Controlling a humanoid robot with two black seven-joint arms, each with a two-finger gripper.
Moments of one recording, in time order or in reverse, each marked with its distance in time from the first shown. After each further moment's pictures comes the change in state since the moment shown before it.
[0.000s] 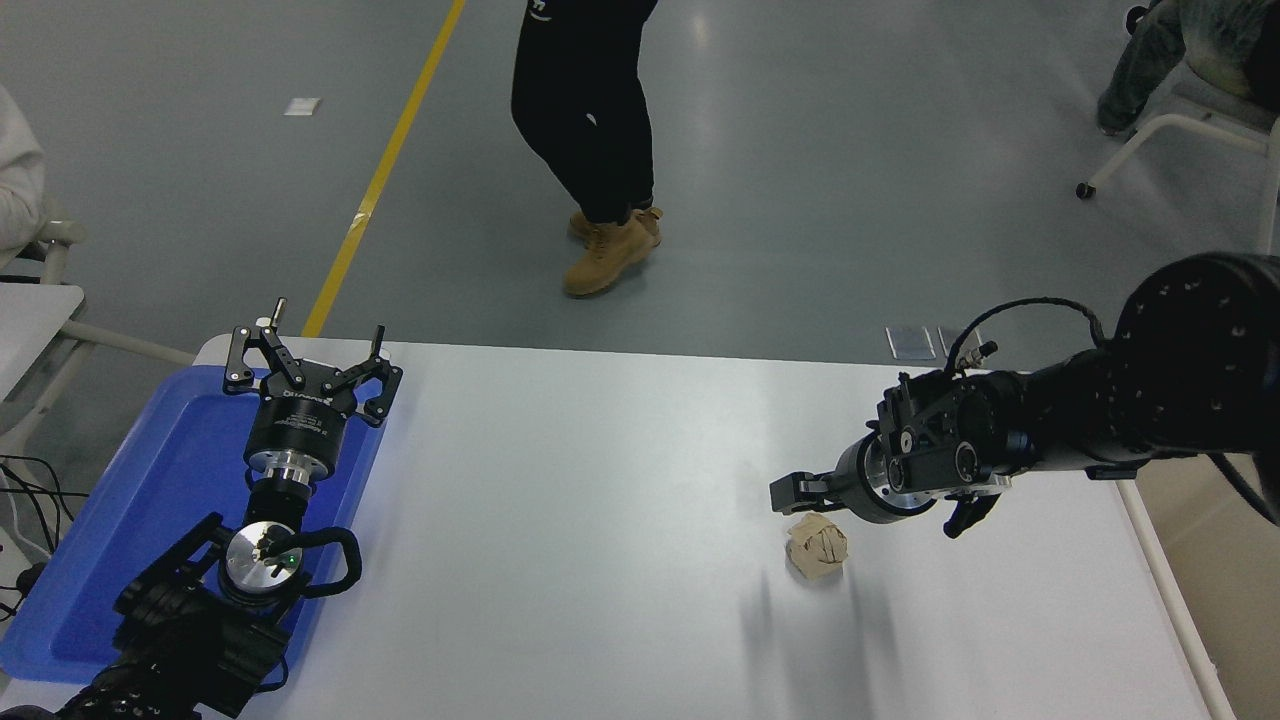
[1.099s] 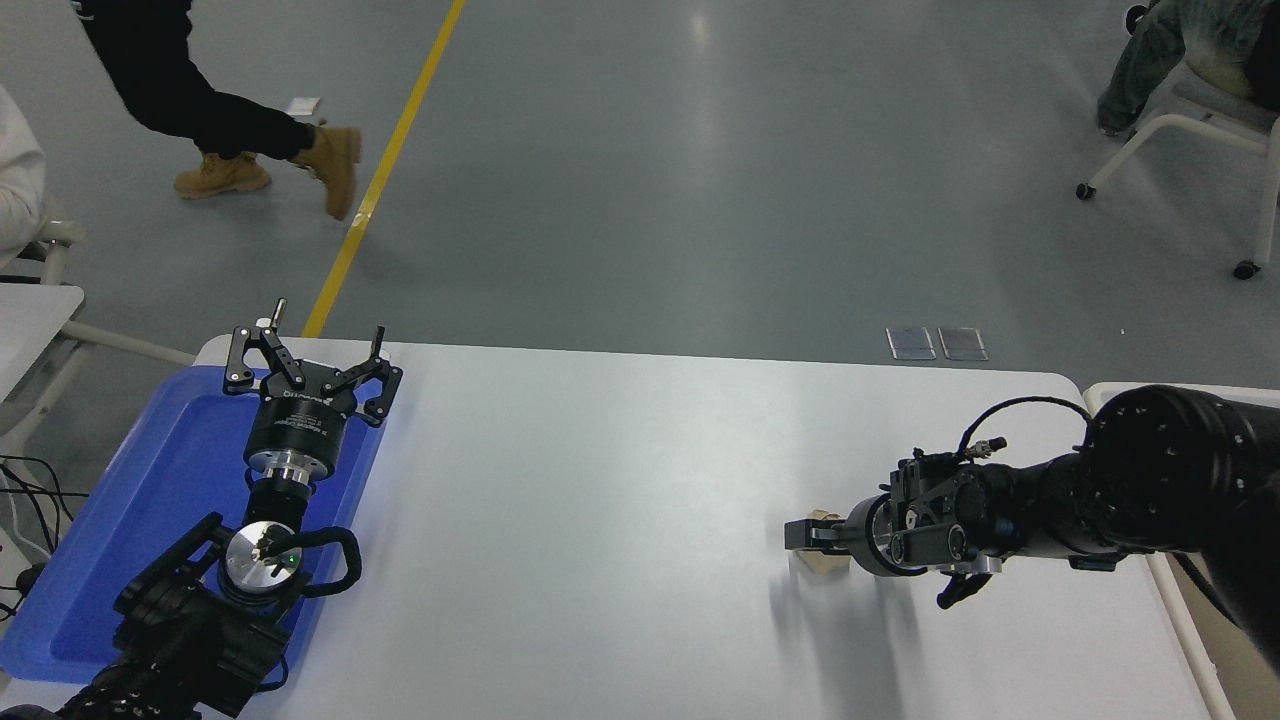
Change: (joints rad) left arm 0.000 0.000 0.000 0.000 0.000 0.000 0.000; right arm -0.256 0.001 0.016 -0.198 -0.007 -0.098 0.004
